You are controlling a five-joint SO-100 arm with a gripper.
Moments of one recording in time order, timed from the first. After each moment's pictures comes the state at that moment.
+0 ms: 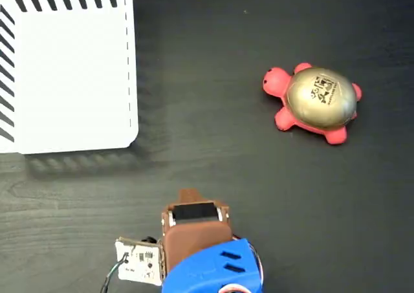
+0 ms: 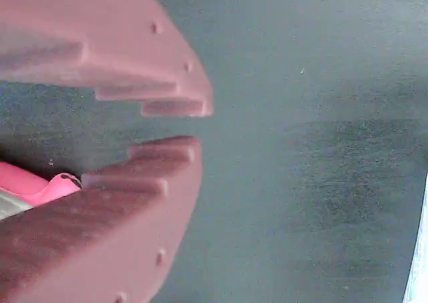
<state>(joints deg) -2.7 185.8 169.7 71.8 3.7</state>
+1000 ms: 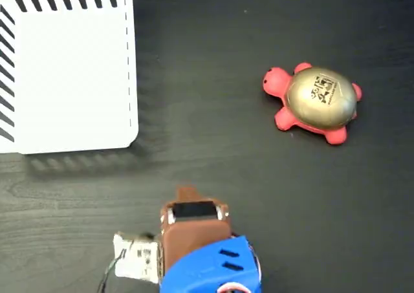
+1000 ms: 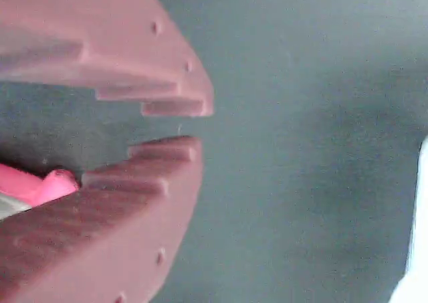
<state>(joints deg) -1.8 182.6 169.0 67.5 7.3</state>
